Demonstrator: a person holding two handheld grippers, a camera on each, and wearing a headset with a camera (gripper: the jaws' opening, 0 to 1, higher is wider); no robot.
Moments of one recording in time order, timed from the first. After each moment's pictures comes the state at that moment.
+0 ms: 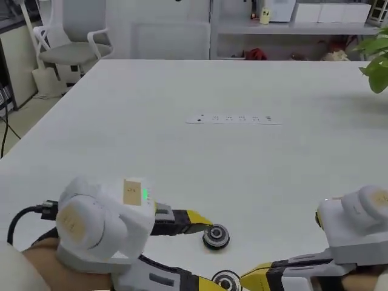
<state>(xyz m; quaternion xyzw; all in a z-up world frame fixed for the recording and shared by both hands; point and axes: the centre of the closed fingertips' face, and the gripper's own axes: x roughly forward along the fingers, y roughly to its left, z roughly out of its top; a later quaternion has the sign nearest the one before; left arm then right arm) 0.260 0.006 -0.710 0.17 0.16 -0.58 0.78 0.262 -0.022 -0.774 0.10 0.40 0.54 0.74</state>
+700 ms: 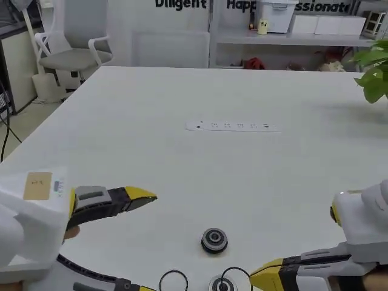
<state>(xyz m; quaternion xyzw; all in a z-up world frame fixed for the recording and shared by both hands) 0.249 0.067 -0.678 0.18 0.14 -0.52 0.82 0.253 -0.033 -0.742 0.07 0.38 0.55 0.74</state>
